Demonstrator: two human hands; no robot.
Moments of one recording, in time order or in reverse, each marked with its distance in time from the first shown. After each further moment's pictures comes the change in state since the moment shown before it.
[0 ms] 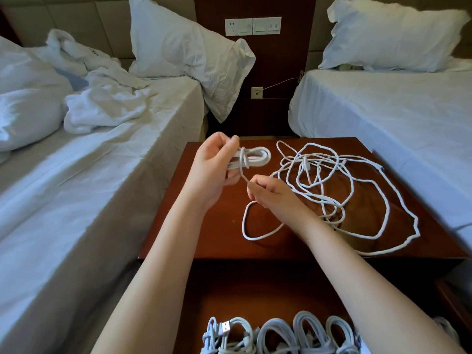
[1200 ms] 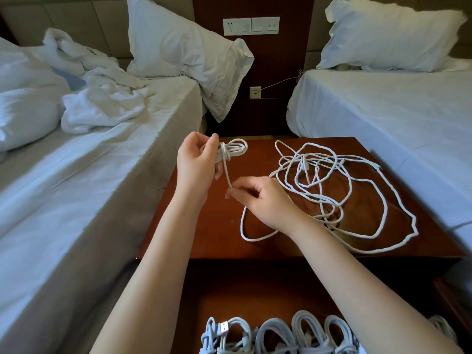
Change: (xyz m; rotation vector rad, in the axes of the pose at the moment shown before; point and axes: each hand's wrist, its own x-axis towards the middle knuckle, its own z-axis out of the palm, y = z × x) left_hand 0.008 -0.008 -0.011 0.239 0.422 0.081; right_hand -0.002 -0.017 0.014 -0.120 0.050 -0.174
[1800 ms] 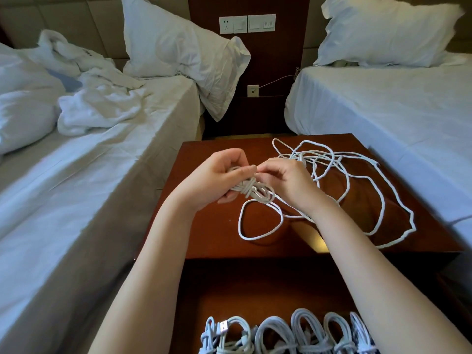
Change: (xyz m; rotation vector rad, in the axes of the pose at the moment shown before) left_hand -0.015 0.016 -0.005 0.224 -0.791 -0.029; right_hand 0.006 0.019 -0.043 -0.073 0.119 -0.046
